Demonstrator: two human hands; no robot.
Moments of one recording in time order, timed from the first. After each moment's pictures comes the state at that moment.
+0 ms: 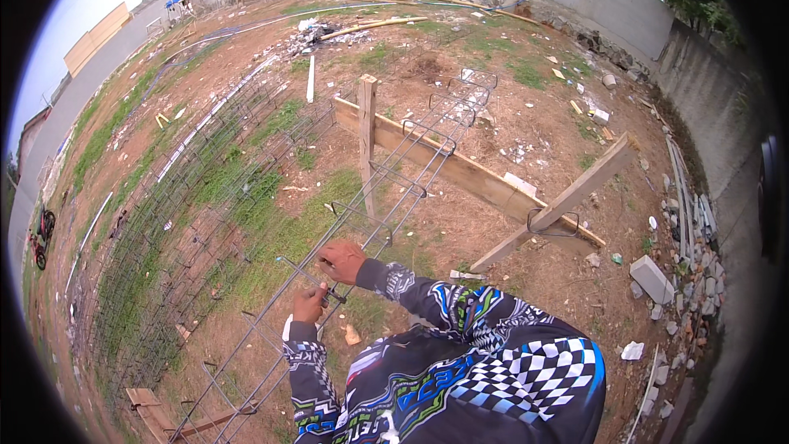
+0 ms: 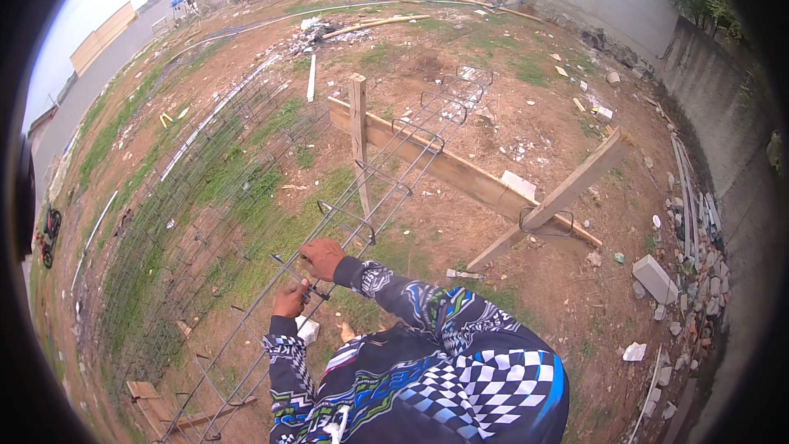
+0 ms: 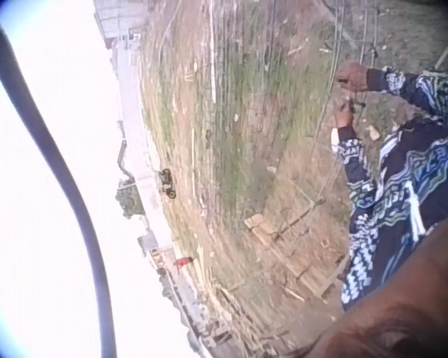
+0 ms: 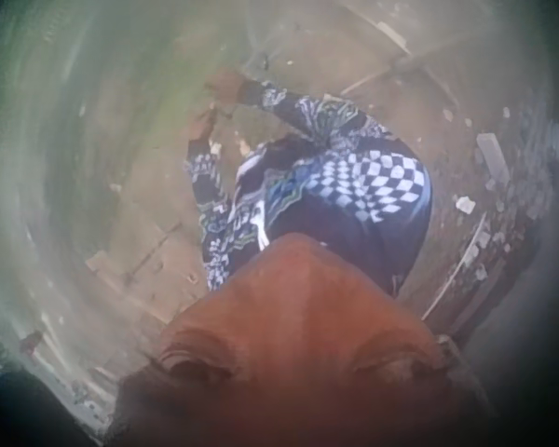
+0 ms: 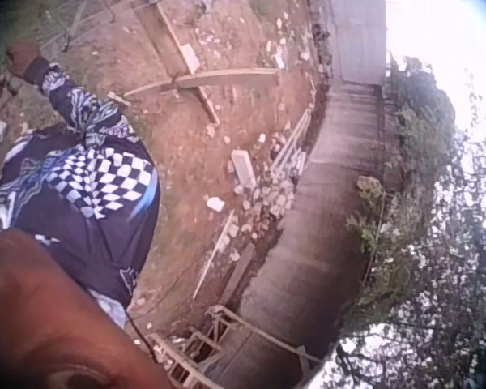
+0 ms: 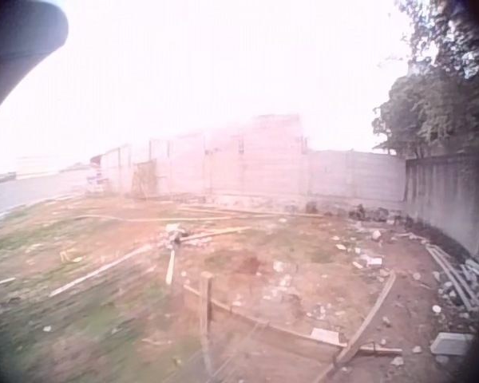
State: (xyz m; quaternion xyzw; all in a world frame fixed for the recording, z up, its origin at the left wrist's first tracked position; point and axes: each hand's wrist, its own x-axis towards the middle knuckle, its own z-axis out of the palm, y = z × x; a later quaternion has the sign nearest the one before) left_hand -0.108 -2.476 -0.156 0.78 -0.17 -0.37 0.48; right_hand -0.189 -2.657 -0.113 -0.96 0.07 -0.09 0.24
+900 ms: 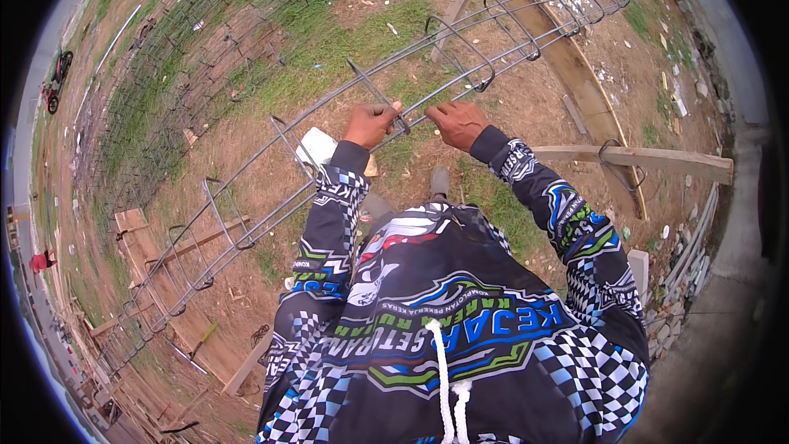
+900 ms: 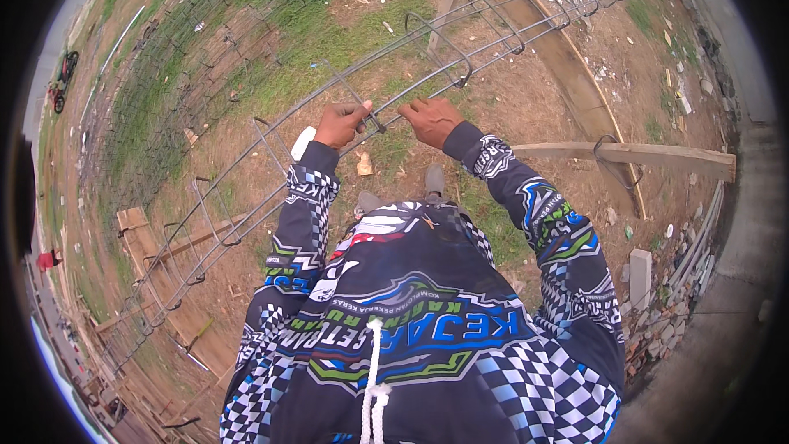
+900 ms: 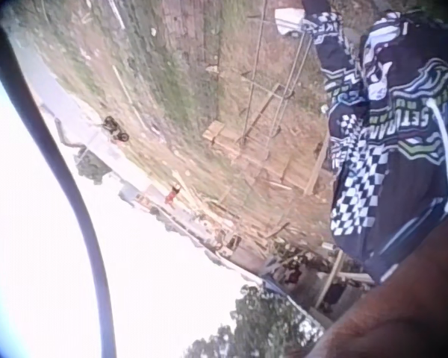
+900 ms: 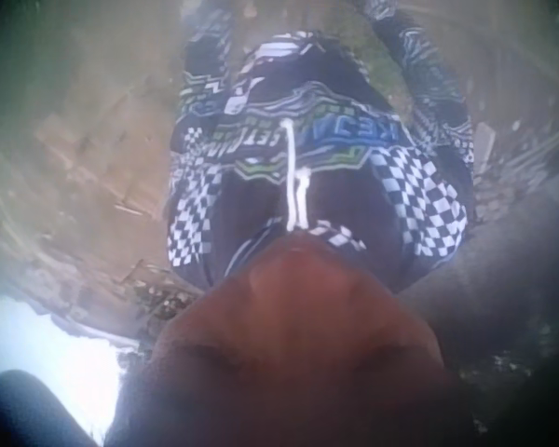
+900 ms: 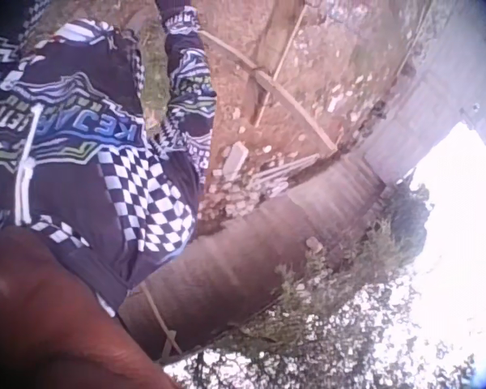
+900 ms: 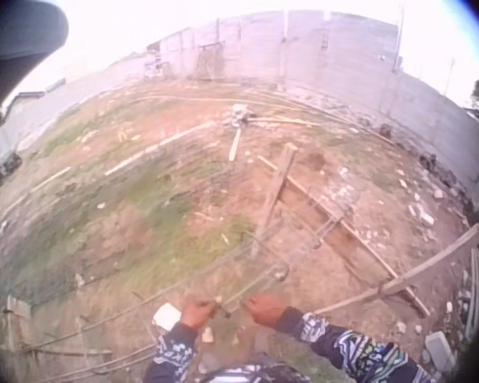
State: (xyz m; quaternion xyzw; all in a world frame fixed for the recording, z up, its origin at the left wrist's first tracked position) left_hand -0.113 -2.476 -0.157 0.74 -0.18 -0.38 0.52; right_hand -0.254 -2.670 -0.153 -0.99 -0.09 -0.05 0.09
